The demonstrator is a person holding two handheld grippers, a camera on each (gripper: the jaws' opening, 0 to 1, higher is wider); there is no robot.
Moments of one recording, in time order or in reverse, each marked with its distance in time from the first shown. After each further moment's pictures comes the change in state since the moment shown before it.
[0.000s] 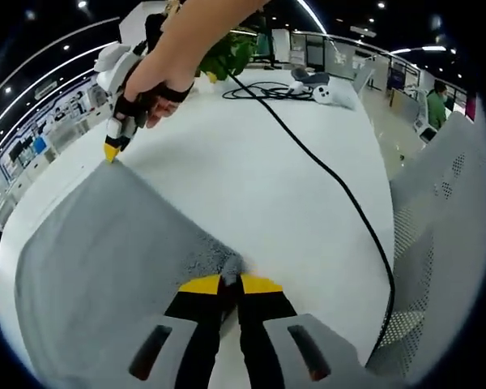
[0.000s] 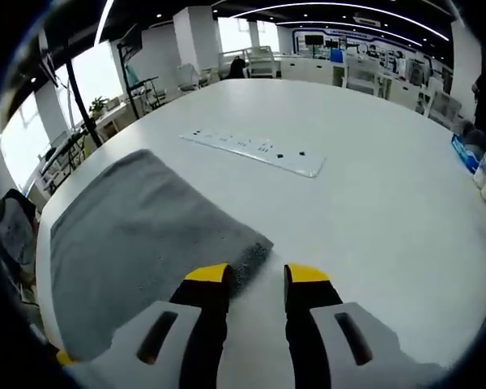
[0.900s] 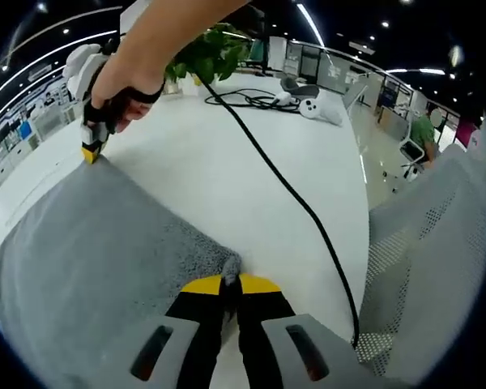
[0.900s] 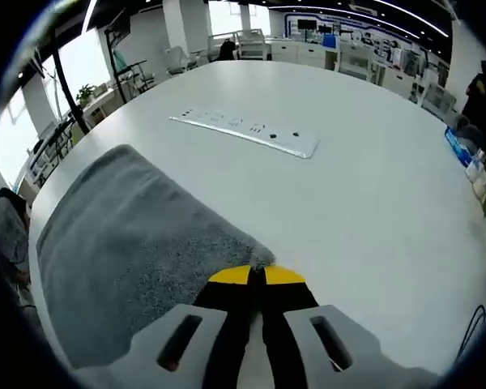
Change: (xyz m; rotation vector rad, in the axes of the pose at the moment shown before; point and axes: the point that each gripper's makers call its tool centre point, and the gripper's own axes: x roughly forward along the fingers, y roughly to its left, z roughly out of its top) left arm 0.017 -0.042 0.041 -0.122 -0.052 -0.144; right arm -0.014 -0.010 -0.017 -0.040 0.117 -0.080
